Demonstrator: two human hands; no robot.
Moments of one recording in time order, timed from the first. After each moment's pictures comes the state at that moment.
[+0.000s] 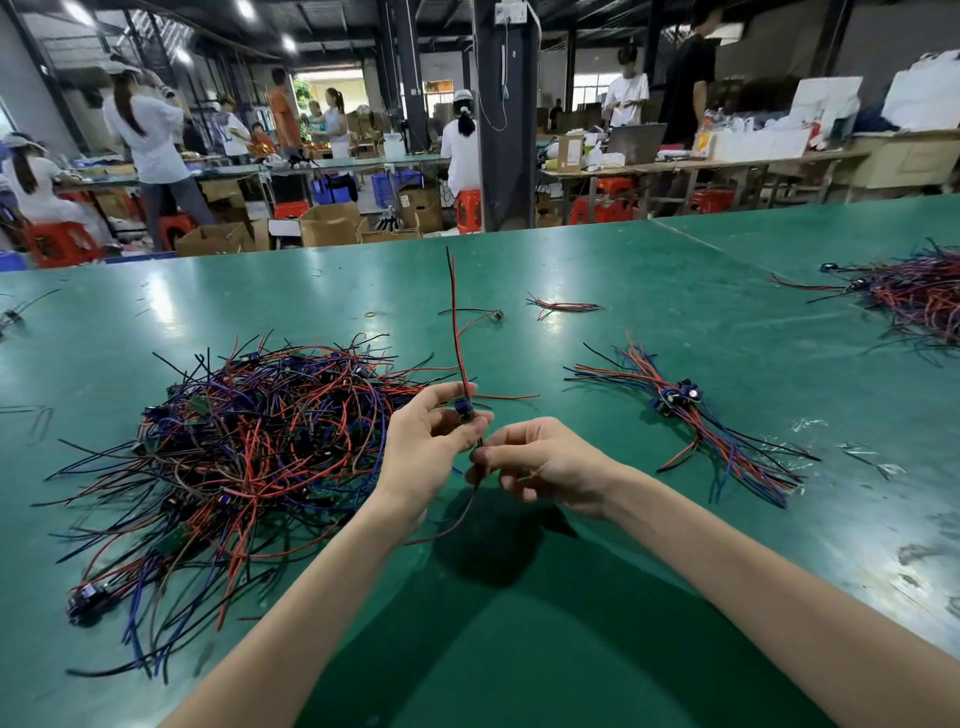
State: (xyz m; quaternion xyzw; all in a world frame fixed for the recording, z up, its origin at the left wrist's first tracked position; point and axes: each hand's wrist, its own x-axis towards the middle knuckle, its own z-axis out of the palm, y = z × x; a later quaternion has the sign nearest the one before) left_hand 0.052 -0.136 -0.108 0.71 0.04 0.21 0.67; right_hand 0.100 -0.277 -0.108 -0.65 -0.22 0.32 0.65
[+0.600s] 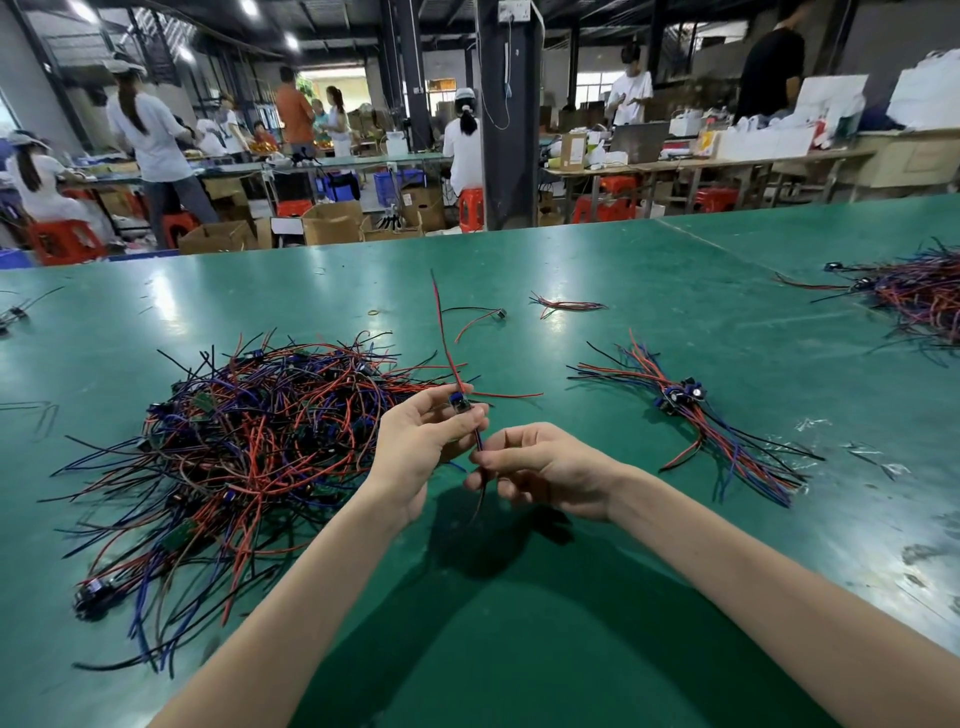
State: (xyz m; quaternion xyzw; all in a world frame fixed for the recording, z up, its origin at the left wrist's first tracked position) left_hand 0.050 -0.131 -0.103 0.60 0.08 0.15 0.78; right_hand 0.100 -0.277 -0.112 -0.60 -0.21 0.39 0.66
